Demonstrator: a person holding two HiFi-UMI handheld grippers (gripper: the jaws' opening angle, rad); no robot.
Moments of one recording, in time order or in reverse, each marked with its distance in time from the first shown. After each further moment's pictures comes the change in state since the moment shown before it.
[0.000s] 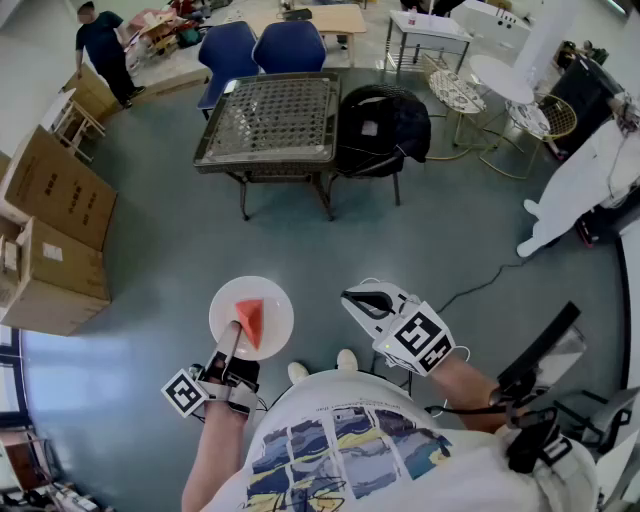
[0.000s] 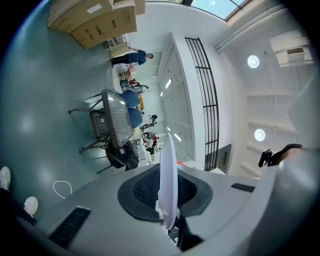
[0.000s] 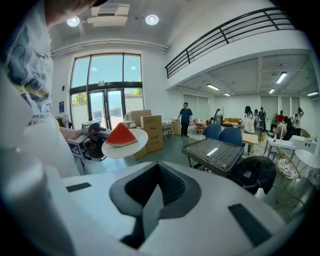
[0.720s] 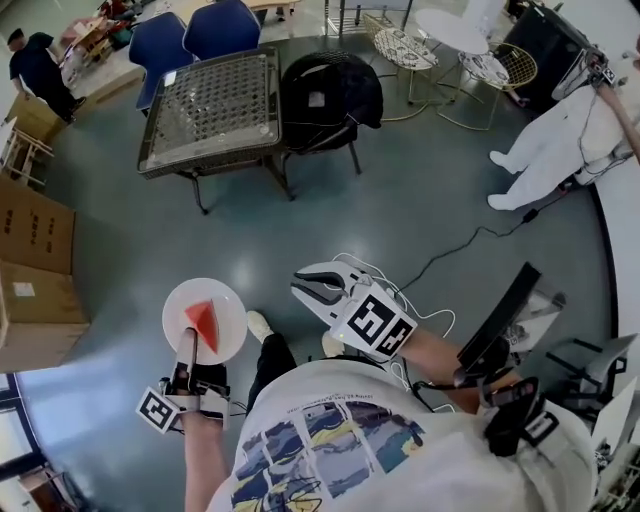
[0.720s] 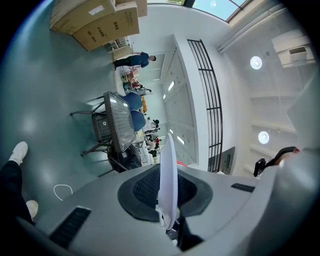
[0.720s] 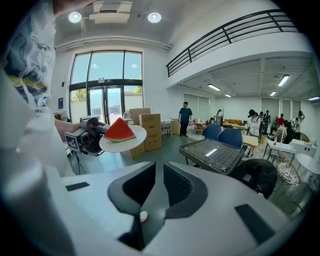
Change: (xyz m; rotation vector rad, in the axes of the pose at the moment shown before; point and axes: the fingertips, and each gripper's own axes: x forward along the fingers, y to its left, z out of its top) left arm 0.020 0.016 0.040 0.037 -0.079 0.018; right arm 0.051 -0.031 0.007 -0.066 -0.003 0.057
